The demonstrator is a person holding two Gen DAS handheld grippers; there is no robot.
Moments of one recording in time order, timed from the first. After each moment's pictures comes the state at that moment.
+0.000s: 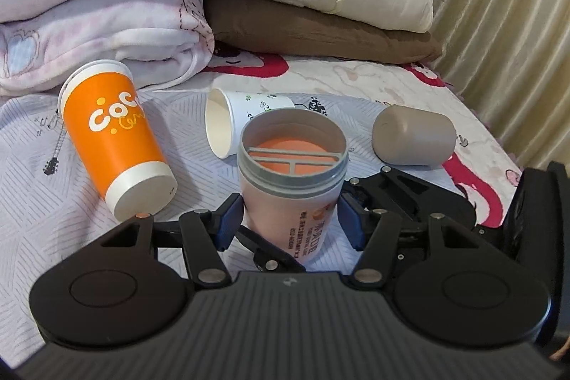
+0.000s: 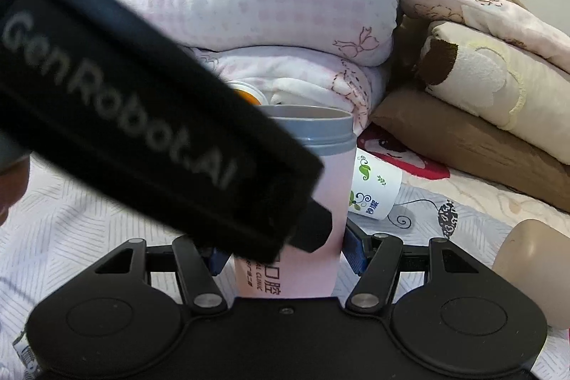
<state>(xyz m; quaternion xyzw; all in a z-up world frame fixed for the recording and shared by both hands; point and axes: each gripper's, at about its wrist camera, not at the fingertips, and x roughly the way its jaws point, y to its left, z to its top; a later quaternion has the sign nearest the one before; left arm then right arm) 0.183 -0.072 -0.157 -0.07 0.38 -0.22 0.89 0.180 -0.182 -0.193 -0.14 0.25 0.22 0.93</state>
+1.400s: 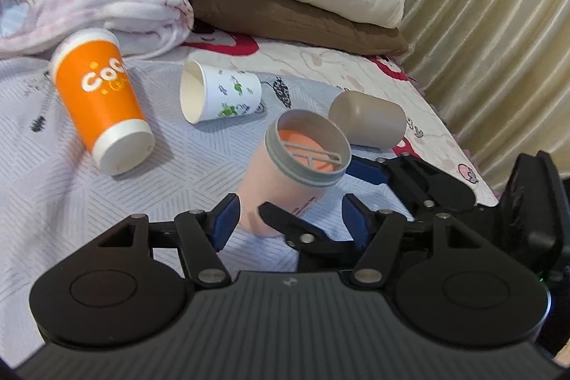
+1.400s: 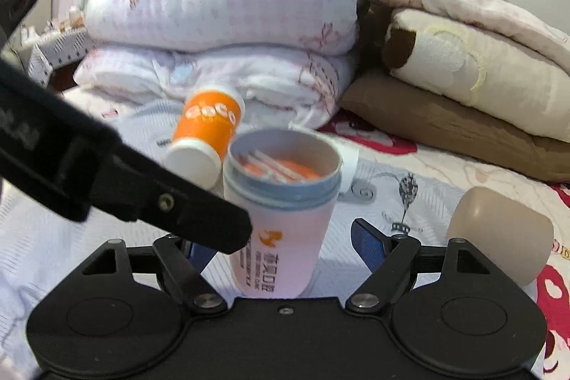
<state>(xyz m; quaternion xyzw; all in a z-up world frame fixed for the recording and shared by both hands) 0.147 -0.057 -0.135 -0.12 0.41 -0.27 0.86 0.180 -0.213 -0.159 -0.10 0.28 0.18 0.94</state>
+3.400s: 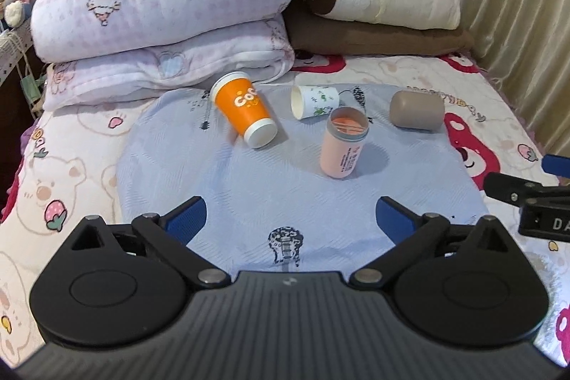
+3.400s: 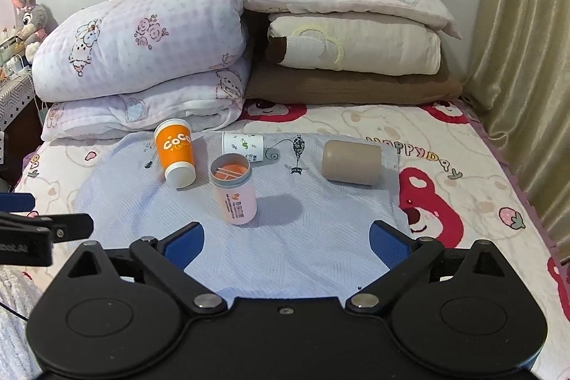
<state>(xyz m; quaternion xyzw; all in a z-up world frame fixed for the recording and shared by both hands) -0.013 -0.036 0.021 0.00 0.42 -0.07 0.91 0.022 -0.252 0.019 -0.01 0.38 0.01 0.93</state>
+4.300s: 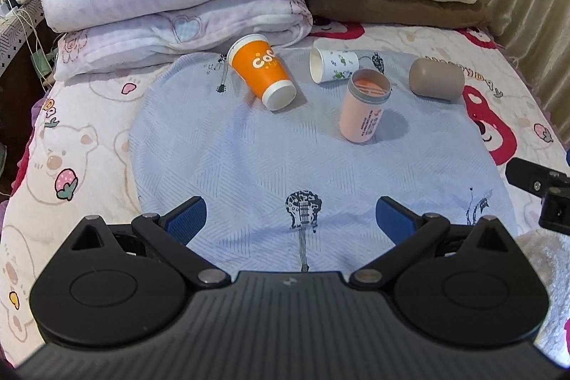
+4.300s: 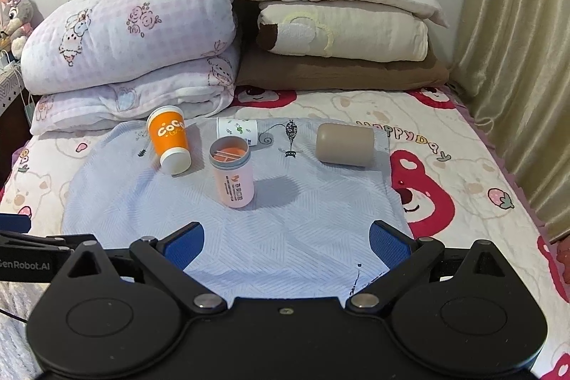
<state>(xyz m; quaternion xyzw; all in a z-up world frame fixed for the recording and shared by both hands) -0.015 -0.025 0.003 0.00 0.46 -0.05 0.88 0.008 -0.235 0.016 -0.01 0.39 -0.02 0.92</state>
